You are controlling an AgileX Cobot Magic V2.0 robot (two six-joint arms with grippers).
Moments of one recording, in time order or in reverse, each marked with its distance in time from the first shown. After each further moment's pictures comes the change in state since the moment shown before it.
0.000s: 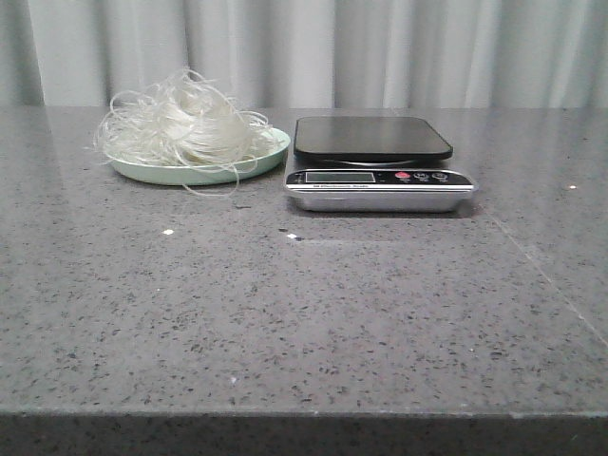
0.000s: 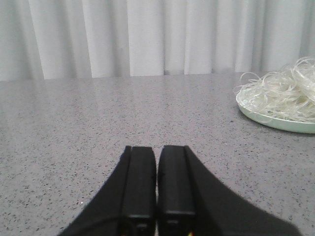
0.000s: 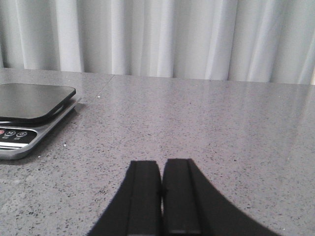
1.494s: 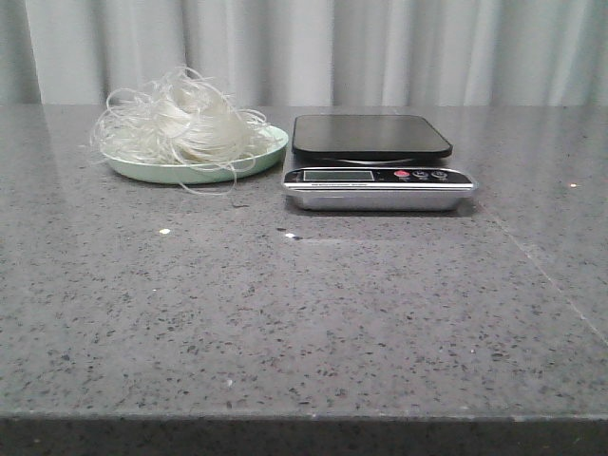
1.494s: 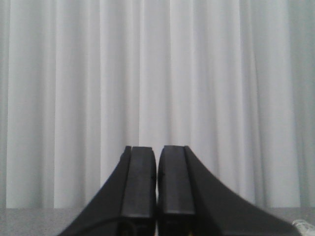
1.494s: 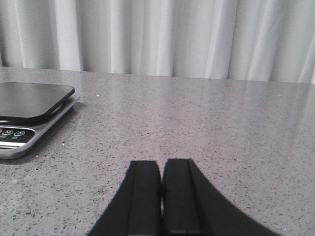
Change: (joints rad) left arm 0.000 0.017 -0.243 -0.011 -0.191 0.000; right arm 0.000 0.000 0.000 0.000 0.000 0.000
